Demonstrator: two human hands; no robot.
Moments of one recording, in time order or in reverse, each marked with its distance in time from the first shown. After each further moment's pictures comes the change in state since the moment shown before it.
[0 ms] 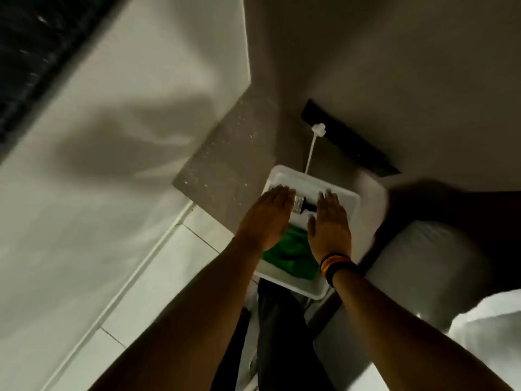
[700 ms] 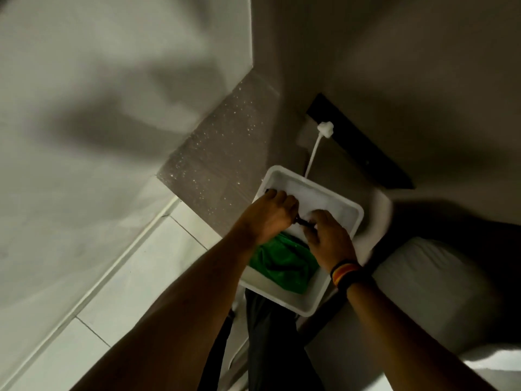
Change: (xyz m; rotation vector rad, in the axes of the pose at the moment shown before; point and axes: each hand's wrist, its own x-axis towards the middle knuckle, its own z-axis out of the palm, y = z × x) left_hand 0.052 -0.018 0.027 0.367 -0.050 0.315; right_hand 0.033 0.026 0.005 0.317 -0.156 -0.109
